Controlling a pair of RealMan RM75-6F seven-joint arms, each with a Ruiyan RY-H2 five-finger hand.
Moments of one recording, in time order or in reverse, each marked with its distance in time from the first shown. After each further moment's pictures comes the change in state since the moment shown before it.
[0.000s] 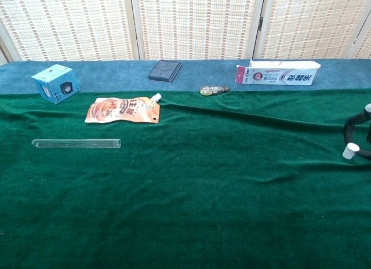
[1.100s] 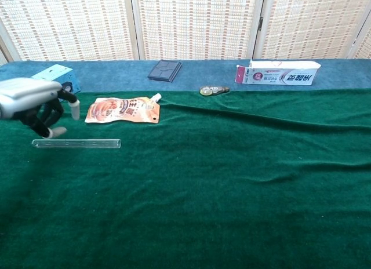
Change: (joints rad) left arm -0.452 -0.225 -0.160 0.144 -0.422 -0.460 0.326; right arm -0.134 0.252 0.016 -0.240 -0.177 0.273 0.271
